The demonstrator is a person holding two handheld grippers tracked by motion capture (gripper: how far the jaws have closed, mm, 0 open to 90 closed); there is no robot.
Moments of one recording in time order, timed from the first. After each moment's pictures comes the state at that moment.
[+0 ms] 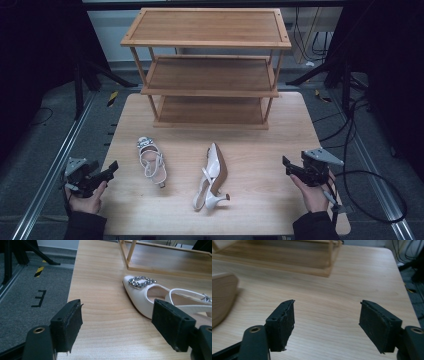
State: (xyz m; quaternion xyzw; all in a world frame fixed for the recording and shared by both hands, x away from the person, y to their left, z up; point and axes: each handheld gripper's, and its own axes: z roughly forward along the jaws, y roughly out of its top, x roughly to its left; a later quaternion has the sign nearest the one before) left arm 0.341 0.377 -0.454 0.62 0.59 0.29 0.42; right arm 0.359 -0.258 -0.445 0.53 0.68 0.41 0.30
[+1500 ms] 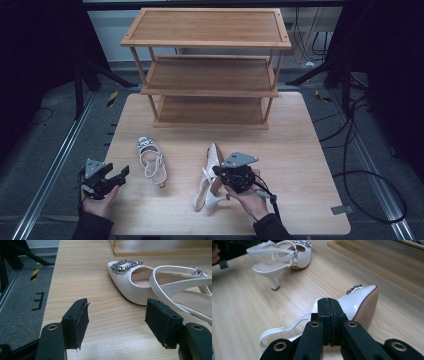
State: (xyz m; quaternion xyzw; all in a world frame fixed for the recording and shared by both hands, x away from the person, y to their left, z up) left arm 0.342 0.346 -0.467 0.67 0.56 0.30 0.39; right arm 0.350 -0.071 -0.428 0.31 0.82 0.45 0.16
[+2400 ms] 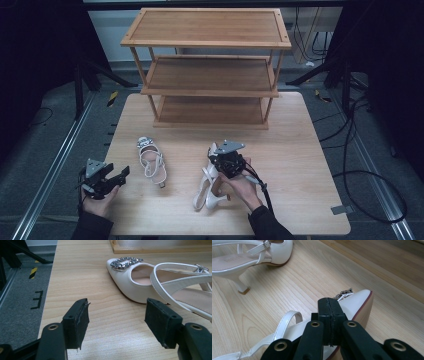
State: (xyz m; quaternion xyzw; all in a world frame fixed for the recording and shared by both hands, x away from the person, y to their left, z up) left arm 0.343 0.347 -0.468 0.68 0.56 0.29 0.39; right arm 0.401 -0.053 -0.450 0.33 0.83 0.42 0.18
